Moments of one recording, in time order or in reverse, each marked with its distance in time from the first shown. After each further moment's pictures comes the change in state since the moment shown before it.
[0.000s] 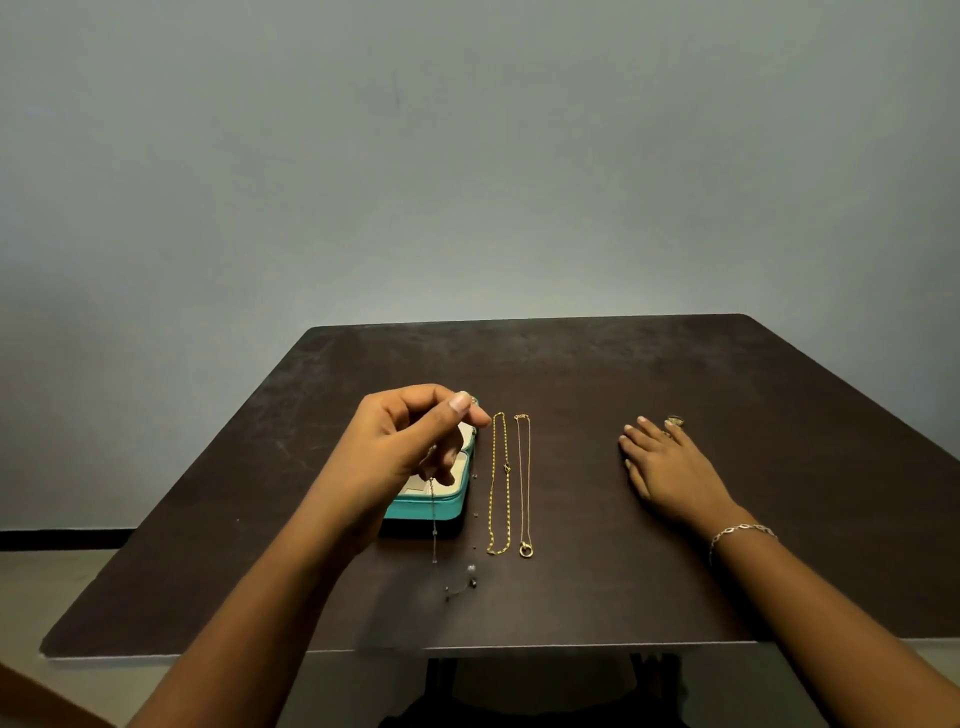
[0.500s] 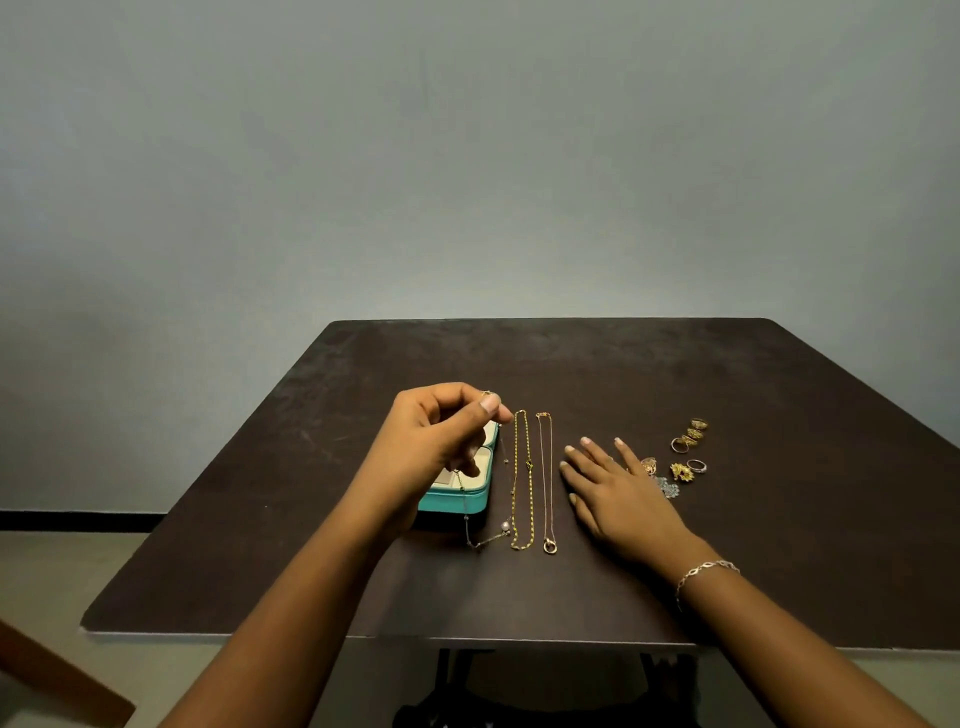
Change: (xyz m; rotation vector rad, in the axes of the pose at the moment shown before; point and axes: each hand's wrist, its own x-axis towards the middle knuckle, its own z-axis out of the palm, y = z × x) left_hand 0.009 -0.019 -0.005 0.012 0.039 0.009; right_hand -0.006 -0.079 -0.021 0.024 0.026 -0.155
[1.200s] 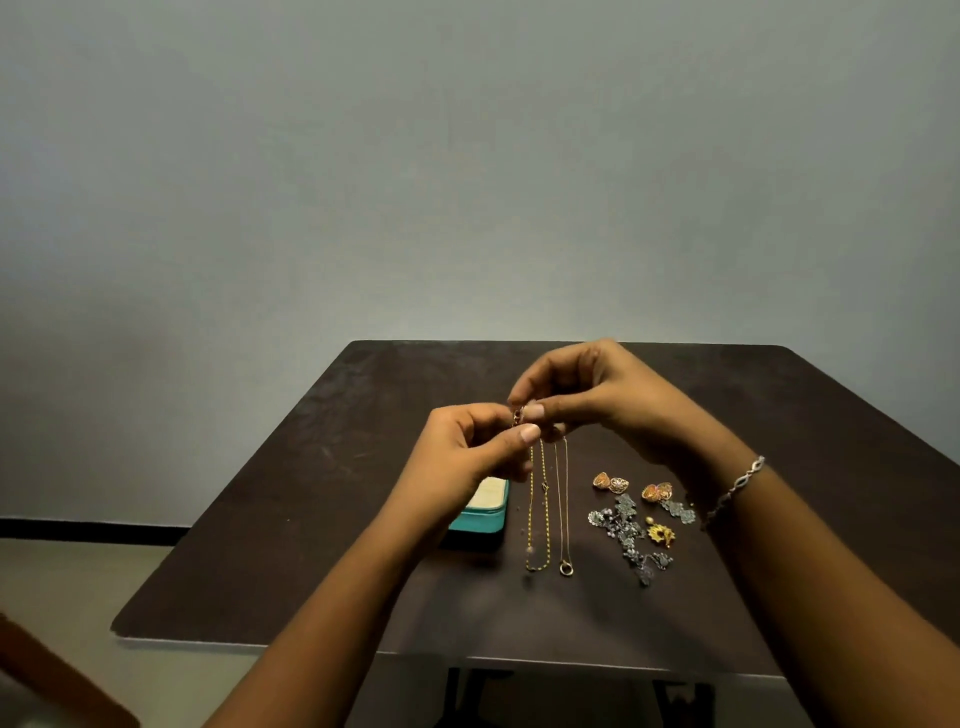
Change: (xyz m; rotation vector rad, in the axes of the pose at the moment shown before) left_hand -0.002 0.005 0.002 -0.040 -0.067 0.070; right_hand 0.055 -0.015 -0.187 1.506 -0.178 -0.086
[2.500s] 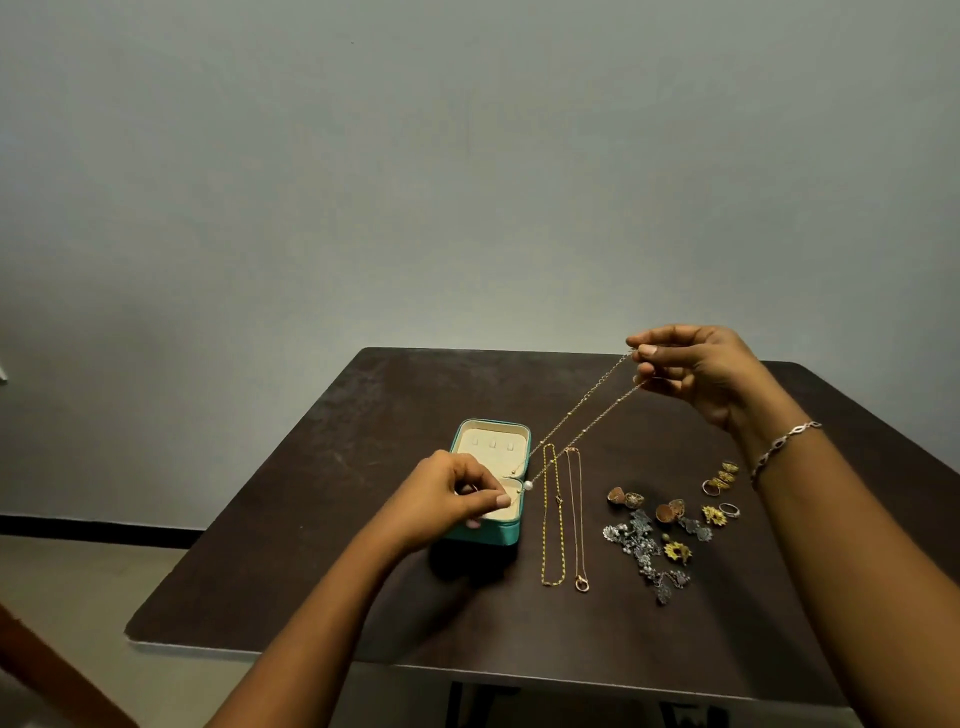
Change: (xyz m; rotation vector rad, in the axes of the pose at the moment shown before) left_hand 0.009 -0.055 -0.041 0.430 -0.120 -0.182; right_hand 0.009 0.027 -0.065 0.327 0.558 0.213
